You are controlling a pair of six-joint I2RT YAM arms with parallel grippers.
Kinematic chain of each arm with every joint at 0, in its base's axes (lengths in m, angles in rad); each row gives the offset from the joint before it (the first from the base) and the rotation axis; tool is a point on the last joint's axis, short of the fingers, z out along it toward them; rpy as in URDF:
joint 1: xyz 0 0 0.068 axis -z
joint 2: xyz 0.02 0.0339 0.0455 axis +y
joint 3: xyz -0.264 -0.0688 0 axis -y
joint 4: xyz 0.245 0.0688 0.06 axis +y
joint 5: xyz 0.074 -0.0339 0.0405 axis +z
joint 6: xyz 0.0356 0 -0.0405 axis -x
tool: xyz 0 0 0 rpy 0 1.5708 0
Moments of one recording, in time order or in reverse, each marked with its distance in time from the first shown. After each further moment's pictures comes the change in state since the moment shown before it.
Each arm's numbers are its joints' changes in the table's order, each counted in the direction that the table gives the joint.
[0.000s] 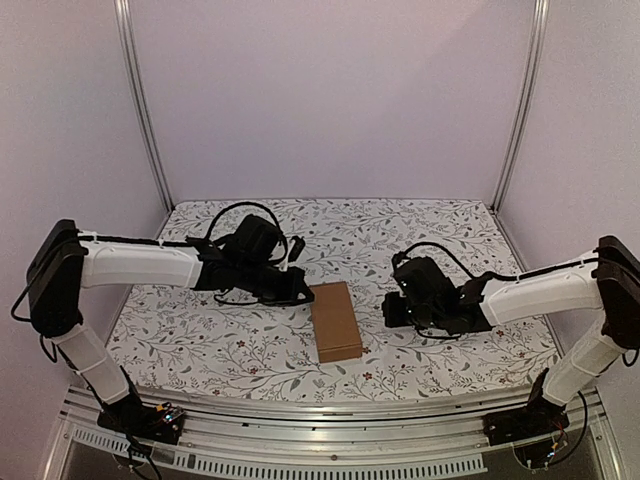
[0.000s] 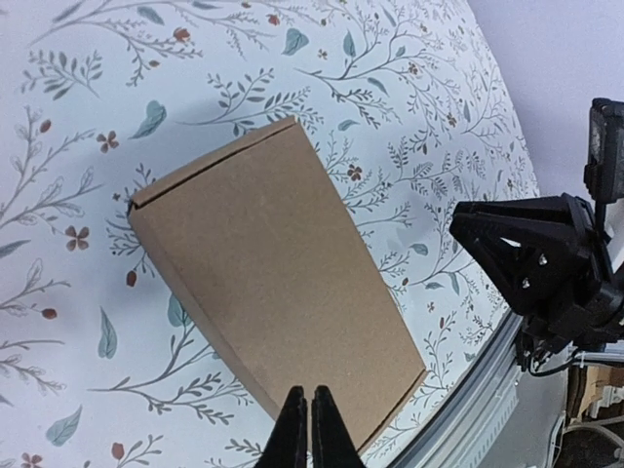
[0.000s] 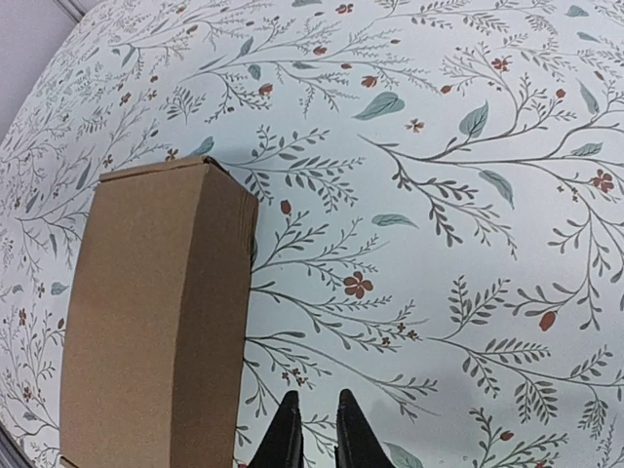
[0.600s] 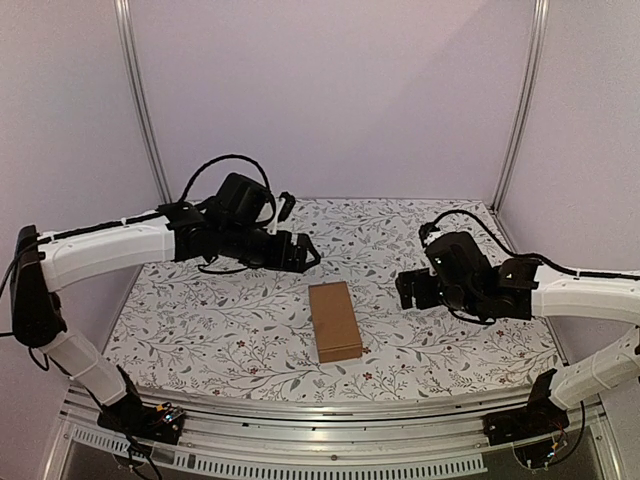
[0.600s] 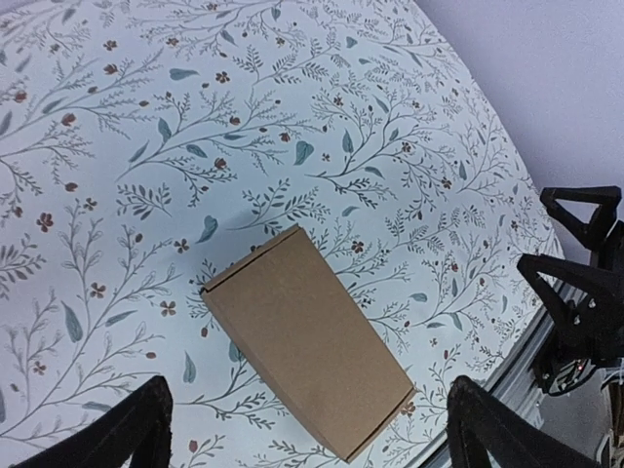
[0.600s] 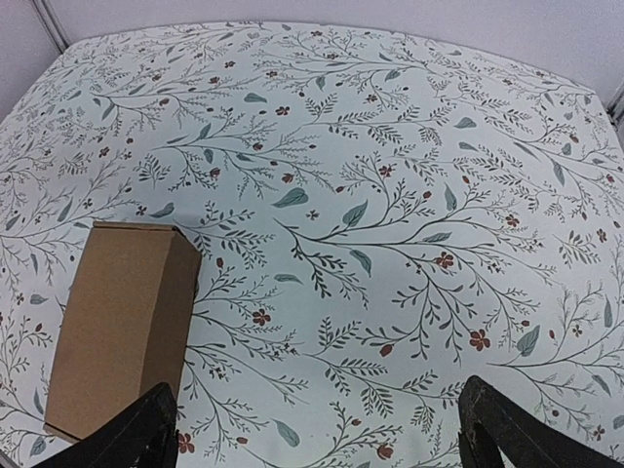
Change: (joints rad) left arm -0.011 -0.108 0.208 0.248 0.174 -0.153; right arm 0.004 -0.301 0.056 0.313 -0.197 0.196
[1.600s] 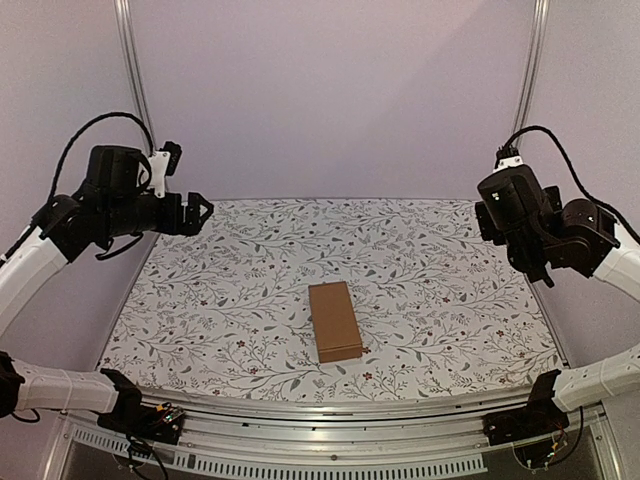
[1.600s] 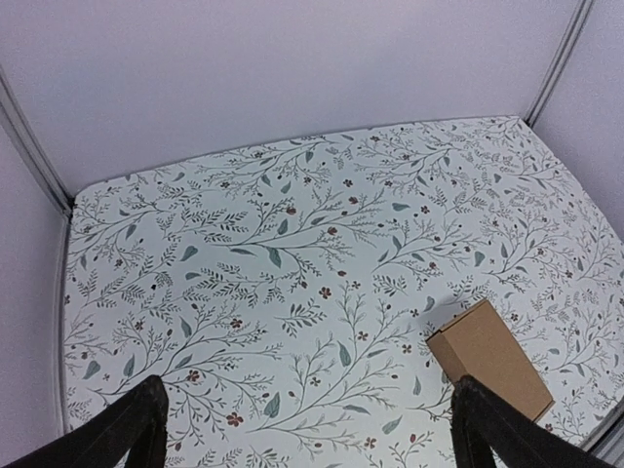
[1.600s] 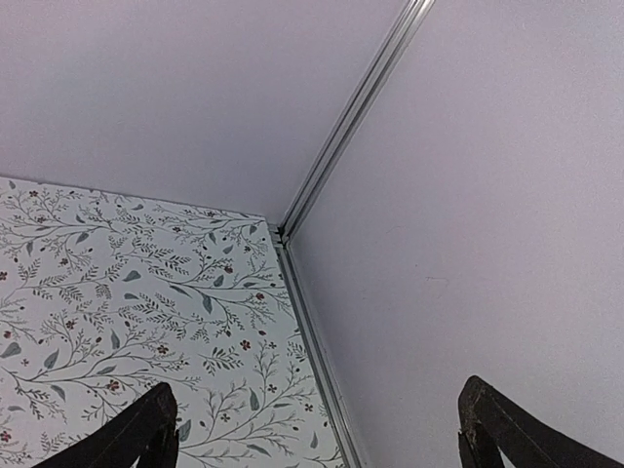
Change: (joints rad) left arm -0.313 -0.489 -0.021 0.247 0.224 -0.336; right arm 0.020 -0.159 0.438 0.544 -0.745 0.225
